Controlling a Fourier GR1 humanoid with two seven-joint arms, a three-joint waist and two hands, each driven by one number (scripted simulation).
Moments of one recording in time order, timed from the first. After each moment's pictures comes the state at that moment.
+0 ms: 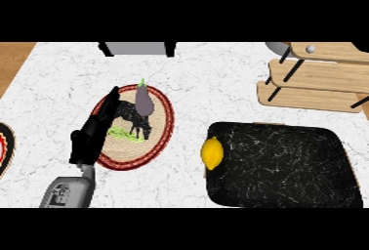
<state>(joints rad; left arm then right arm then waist) -0.17 0.08 -0.03 -1.47 -0.15 -0.01 0.04 -0.78 -0.34 -0.20 -1.85 1.10 0.17 0.77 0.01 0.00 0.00</state>
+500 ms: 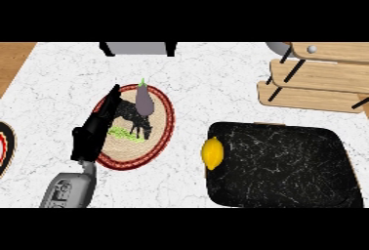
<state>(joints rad) -0.19 0.08 -0.02 -1.43 -0.15 -0.02 0.02 -0.79 -0.40 -0.18 -1.57 1.15 -0.05 0.58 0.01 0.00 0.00</state>
